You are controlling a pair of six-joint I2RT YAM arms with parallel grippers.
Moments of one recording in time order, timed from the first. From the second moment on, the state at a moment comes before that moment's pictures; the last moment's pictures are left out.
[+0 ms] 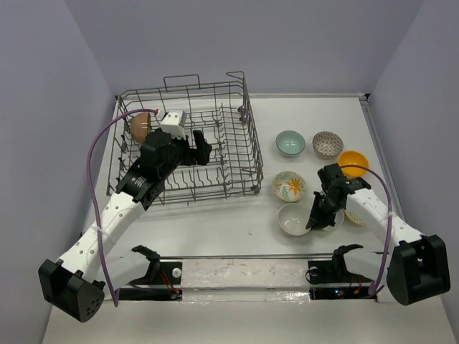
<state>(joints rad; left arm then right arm) -0.48 1.00 0.94 -0.23 -0.03 -0.31 0.25 1.13 0.67 -0.96 -0.17 0.64</state>
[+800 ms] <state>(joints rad) -0.48 1.05 0.97 -0.27 0.01 -0.33 0.25 1.04 1.08 -1.19 -0.13 0.61</state>
